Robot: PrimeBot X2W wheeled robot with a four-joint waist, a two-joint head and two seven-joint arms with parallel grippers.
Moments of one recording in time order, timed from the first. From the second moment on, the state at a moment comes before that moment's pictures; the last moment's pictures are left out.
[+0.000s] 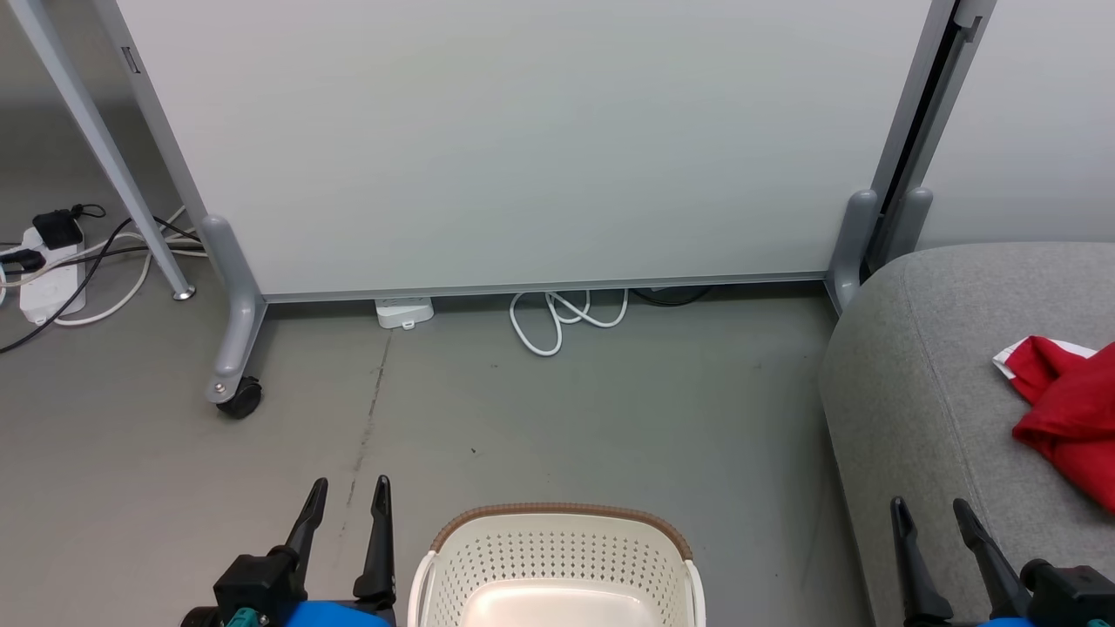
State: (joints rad) left arm 0.01 0.05 -0.11 0.36 -0.22 -0.12 -0.26; right arm 0.13 -0.05 -0.10 0.15 0.20 0.13 -0.16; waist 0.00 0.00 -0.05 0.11
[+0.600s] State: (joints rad) left arm 0.07 0.05 -0.11 0.45 -0.23 -0.12 -0.26; right arm 0.13 -0.04 -0.10 0.26 0.21 0.13 -0.15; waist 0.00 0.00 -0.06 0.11
